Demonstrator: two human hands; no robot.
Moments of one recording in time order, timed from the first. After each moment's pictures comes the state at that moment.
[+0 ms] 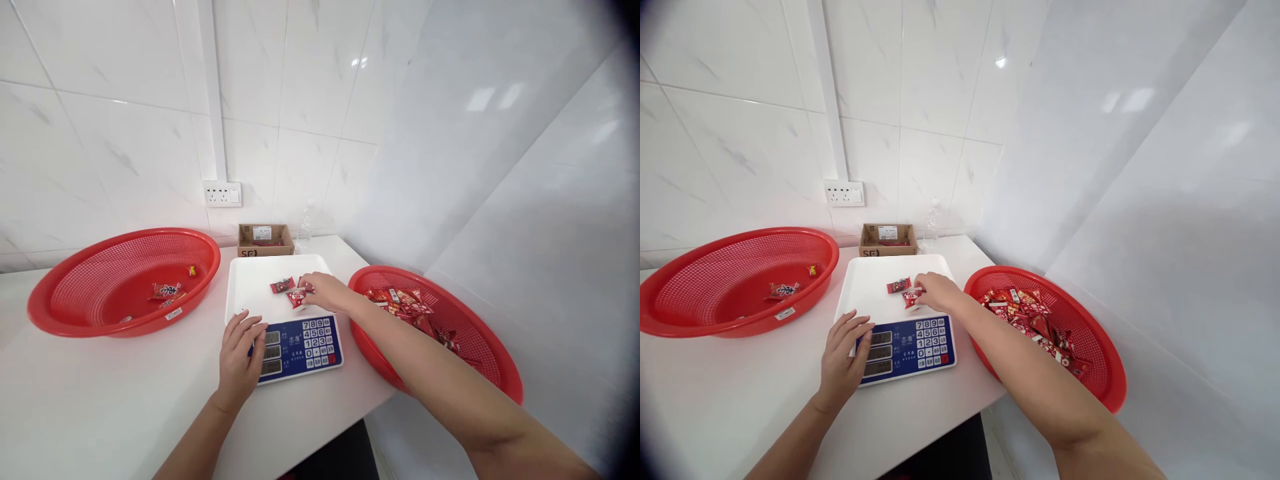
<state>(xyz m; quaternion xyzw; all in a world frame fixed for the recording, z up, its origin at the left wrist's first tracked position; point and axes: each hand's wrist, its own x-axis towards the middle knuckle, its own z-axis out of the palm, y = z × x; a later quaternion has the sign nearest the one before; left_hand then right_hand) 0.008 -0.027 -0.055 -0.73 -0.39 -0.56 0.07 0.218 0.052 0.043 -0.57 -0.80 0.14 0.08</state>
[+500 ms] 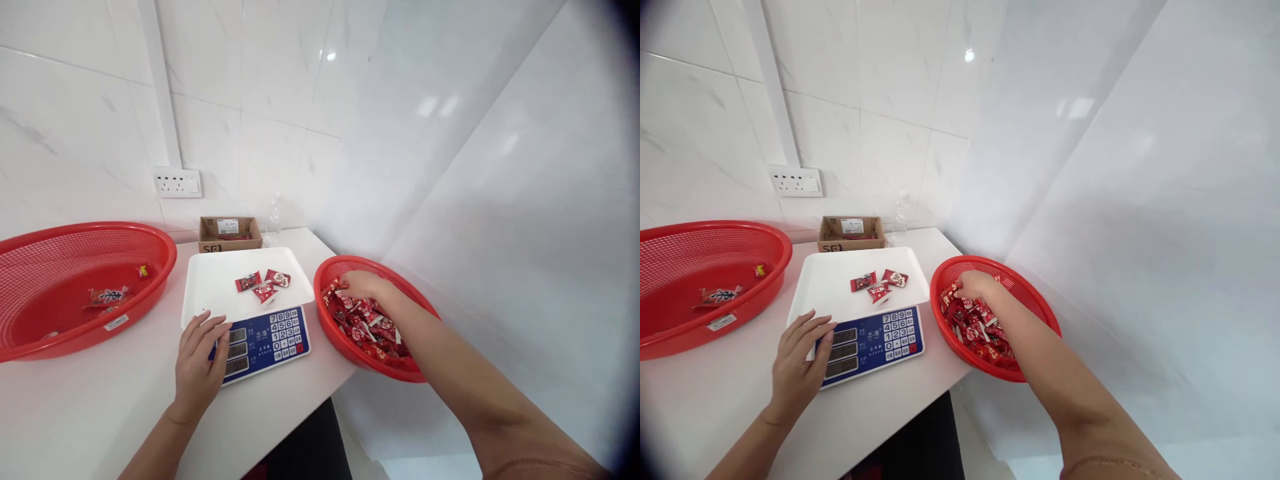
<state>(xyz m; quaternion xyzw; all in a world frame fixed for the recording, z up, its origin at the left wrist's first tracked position) 0.010 -0.025 -0.055 -0.73 -0.38 -0.56 0.08 0.359 0.029 0.052 -0.71 -0.69 0.11 -0.05</state>
